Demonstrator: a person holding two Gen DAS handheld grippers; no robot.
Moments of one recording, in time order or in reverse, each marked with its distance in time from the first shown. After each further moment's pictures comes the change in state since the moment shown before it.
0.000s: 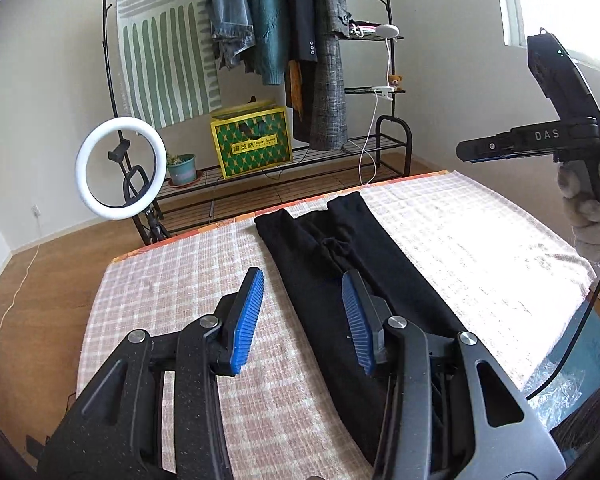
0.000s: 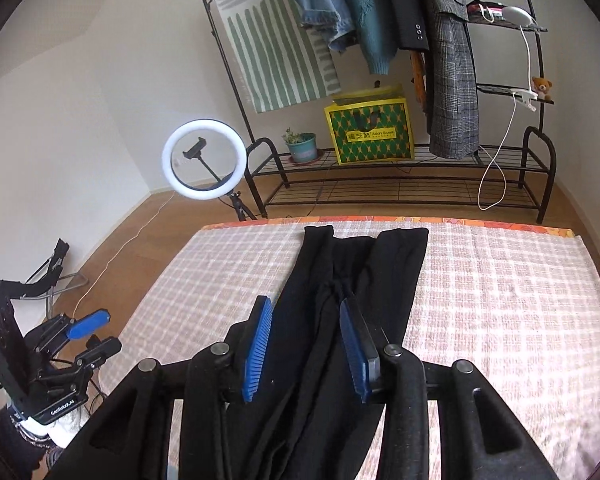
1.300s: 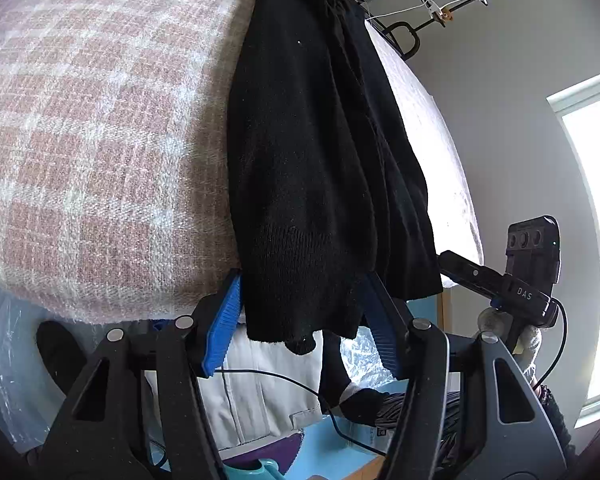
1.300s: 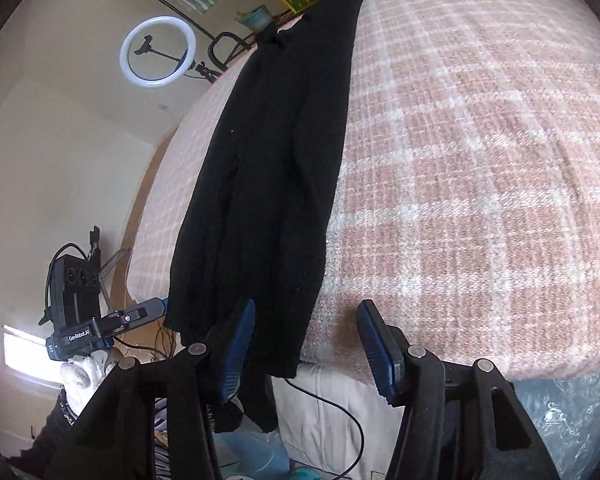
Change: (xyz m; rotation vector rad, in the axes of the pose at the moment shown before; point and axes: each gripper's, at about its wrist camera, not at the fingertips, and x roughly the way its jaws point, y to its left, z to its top) left arm 0.074 -0.028 -0.226 -0.681 0.543 -0.442; right arm 0.033 -0.069 -0.272 0.368 0.398 0.198
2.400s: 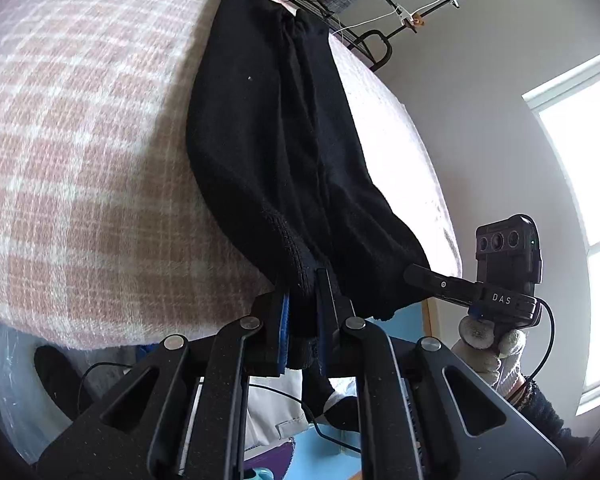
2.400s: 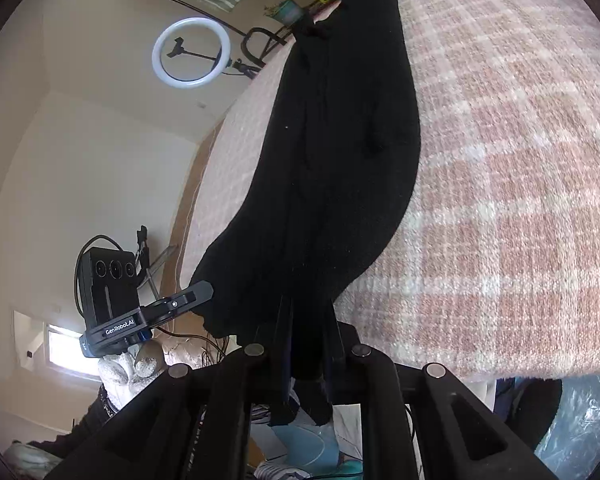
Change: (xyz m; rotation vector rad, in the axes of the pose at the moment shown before) left arm -0.016 -0.042 0.033 0.059 -0.046 -0.059; right arm 0.003 0.020 0.010 0.035 0.027 0.193
